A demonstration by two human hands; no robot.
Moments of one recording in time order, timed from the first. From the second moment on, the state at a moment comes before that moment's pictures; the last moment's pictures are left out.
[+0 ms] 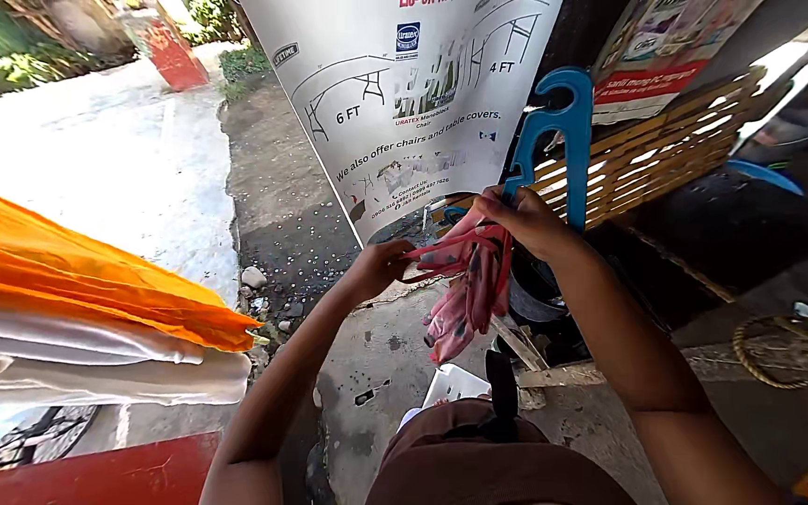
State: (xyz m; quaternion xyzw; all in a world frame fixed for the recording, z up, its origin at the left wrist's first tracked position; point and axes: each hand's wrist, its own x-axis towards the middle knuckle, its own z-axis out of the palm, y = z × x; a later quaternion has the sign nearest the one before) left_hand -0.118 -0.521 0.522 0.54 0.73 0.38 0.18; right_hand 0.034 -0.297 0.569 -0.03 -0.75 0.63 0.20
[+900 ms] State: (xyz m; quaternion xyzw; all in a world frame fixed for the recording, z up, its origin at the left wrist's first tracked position) left_hand -0.164 -0.575 0.626 0.53 0.49 0.69 -0.01; right_hand 0.049 -0.242 0.465 -0.17 -0.92 0.36 -0.03
